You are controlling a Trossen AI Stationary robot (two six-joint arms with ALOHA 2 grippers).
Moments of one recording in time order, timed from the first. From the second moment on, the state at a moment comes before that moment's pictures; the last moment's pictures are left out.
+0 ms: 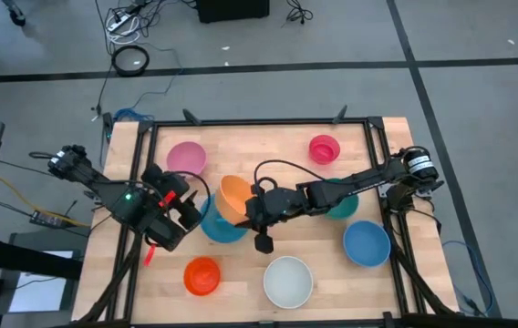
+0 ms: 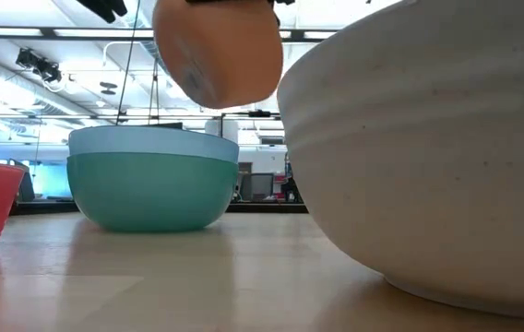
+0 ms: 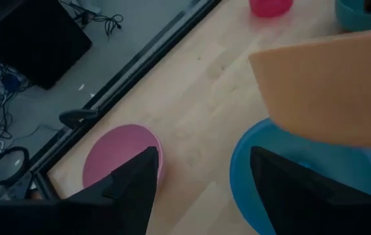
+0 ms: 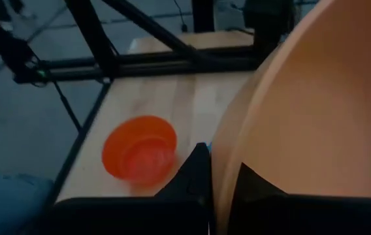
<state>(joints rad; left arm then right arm) -0.58 1.34 1.39 -1.57 -0.91 -1.23 0.22 1.78 1.39 -0.04 0.04 0.18</state>
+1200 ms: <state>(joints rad) -0.58 1.33 1.39 -1.57 -0.93 -1.23 0.16 1.94 1.39 0.01 -0.09 0.16</state>
